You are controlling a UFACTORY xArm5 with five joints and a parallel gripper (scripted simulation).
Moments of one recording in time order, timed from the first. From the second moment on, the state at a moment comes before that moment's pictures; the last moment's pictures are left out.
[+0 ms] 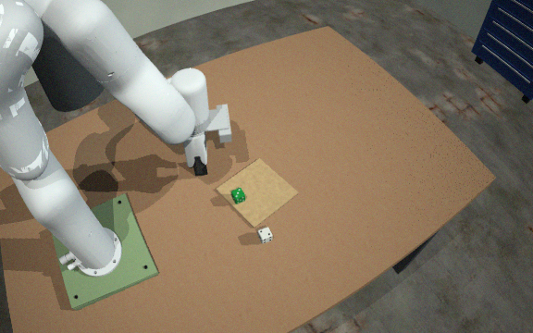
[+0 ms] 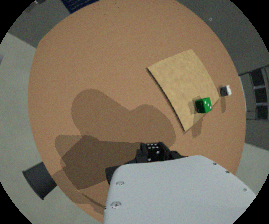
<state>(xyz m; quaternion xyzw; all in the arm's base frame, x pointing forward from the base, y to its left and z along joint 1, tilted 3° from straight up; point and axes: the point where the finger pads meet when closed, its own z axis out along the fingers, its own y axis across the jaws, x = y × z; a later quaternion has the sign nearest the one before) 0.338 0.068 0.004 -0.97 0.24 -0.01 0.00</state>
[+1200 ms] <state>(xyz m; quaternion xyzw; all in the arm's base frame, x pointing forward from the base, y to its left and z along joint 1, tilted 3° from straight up) 0.339 0.066 0.104 -0.97 0.23 -0.01 0.00</state>
